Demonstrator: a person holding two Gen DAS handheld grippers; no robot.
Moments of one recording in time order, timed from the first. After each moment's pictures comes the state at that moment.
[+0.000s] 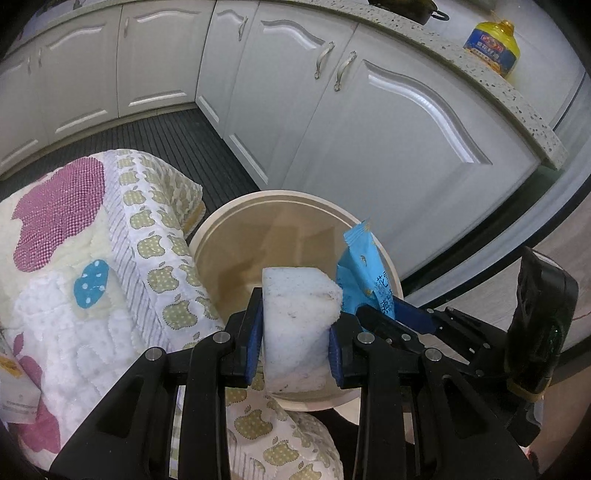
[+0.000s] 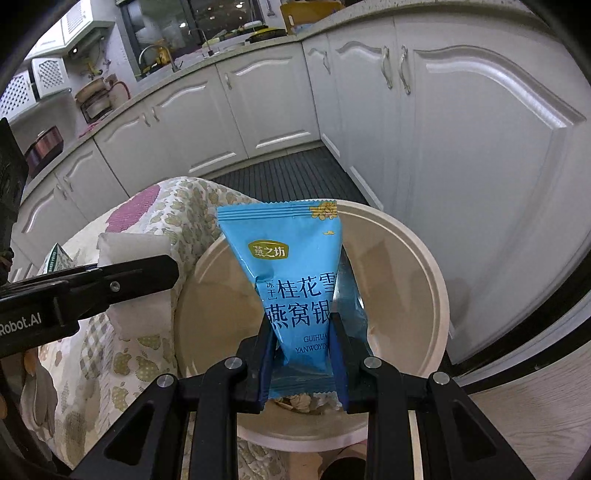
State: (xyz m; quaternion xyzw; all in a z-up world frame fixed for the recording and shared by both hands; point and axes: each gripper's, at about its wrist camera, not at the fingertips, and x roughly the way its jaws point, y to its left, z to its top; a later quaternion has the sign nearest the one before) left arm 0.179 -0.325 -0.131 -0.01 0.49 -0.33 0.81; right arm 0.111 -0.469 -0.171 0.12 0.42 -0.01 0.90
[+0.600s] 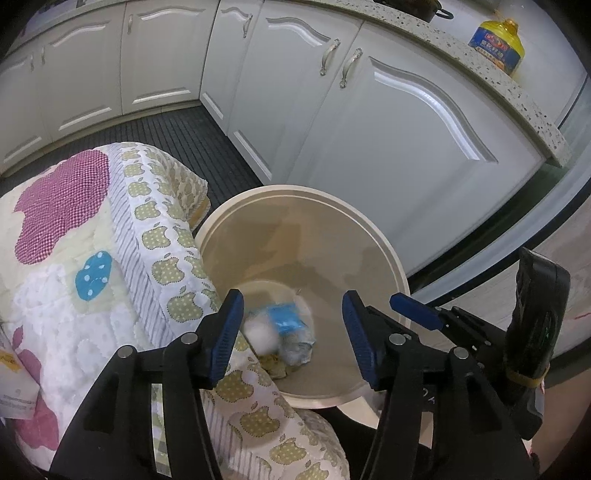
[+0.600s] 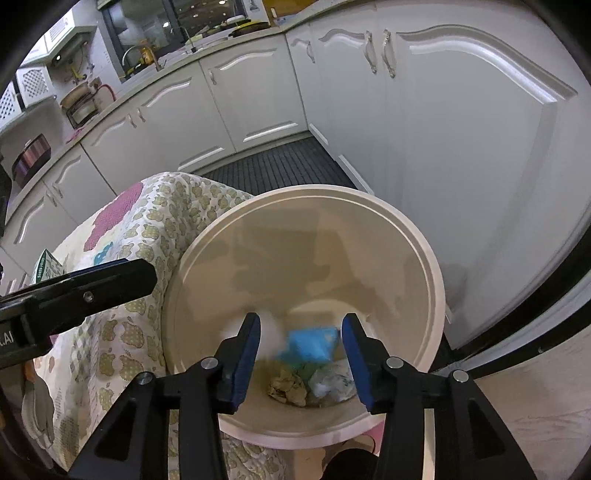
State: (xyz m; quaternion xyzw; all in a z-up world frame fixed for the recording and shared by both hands) left arm 0.176 -0.322 -0.134 0.00 0.49 -0.32 0.81; right arm 0.111 -0.476 -0.181 0.14 0.44 -0.03 0.89
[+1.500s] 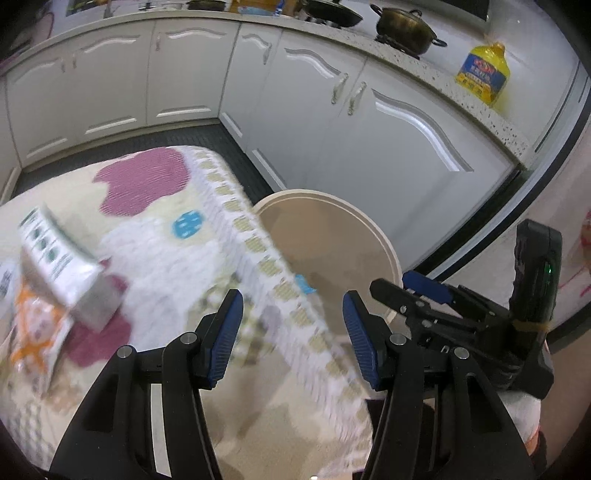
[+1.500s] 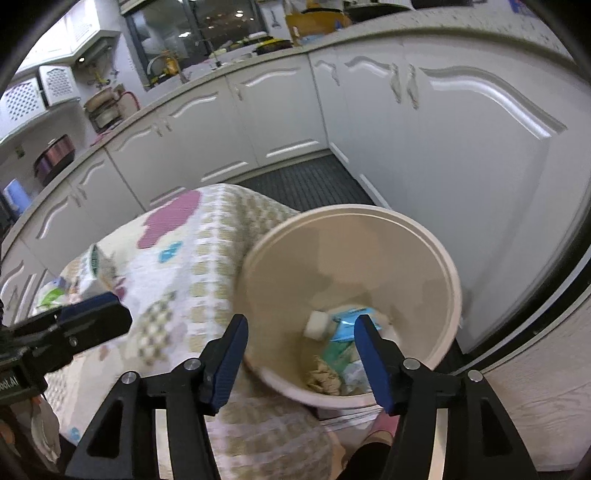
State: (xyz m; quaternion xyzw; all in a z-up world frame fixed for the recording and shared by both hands) left arm 0.114 -0.229 -0.096 -0.03 0.45 -0.30 0.84; right arm 0.076 -0.424 -0.133 0.13 0.40 -0.01 0.91
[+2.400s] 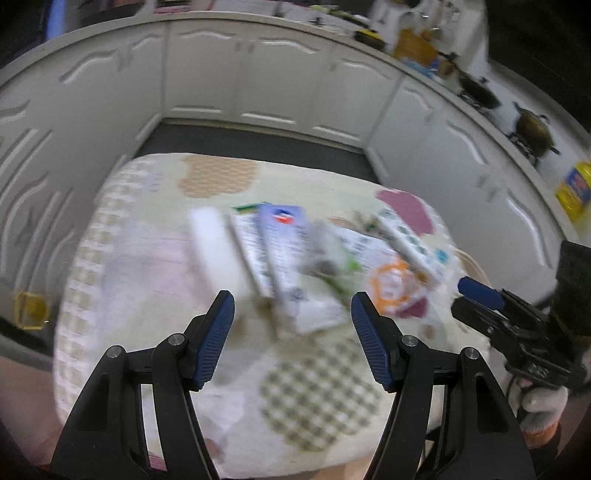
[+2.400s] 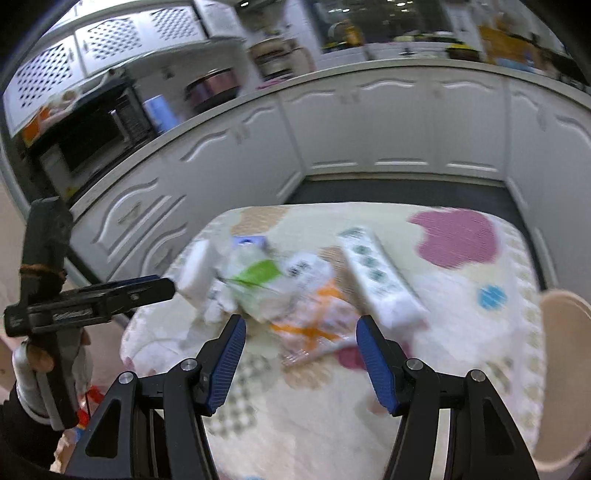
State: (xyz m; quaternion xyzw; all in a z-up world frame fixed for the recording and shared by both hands) left arm 0.102 0.073 -0.069 -0.11 0.46 -0.07 0.88; right arm 0.131 -0.173 -0.086 0.05 0.39 0.30 0.87
